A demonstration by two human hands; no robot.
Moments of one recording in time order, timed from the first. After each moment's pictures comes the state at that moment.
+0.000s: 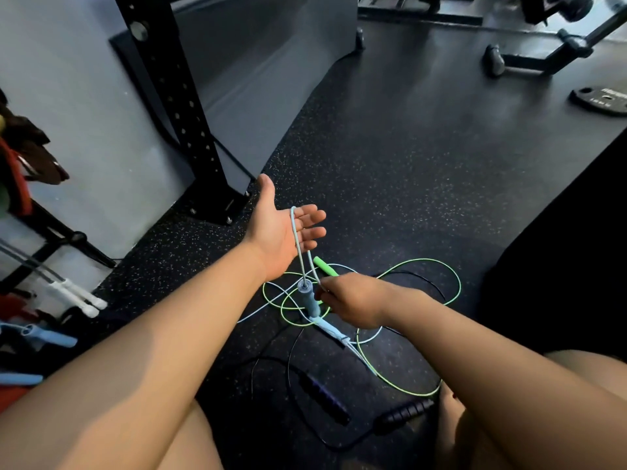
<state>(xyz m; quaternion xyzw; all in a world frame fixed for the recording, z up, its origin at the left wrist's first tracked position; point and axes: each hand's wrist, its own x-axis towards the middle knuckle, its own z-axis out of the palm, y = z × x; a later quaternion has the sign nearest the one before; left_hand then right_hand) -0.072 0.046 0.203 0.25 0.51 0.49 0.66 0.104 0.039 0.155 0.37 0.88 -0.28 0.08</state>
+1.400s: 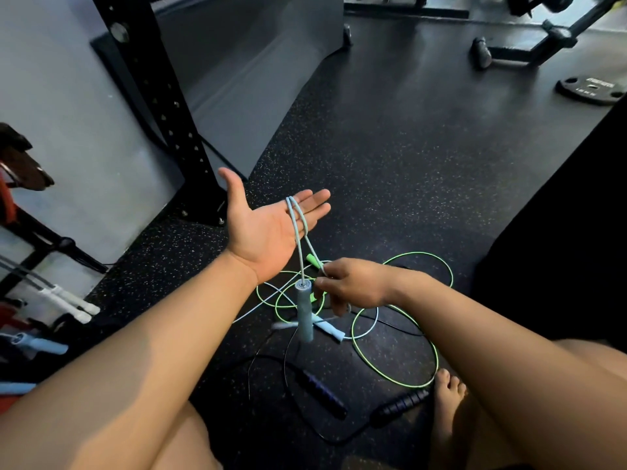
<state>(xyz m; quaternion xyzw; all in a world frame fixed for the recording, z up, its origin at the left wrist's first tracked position) -0.064 0.037 0.205 0.25 0.27 0.57 0.74 0.118 0.046 0.172 0.41 0.80 -0.44 0.05</state>
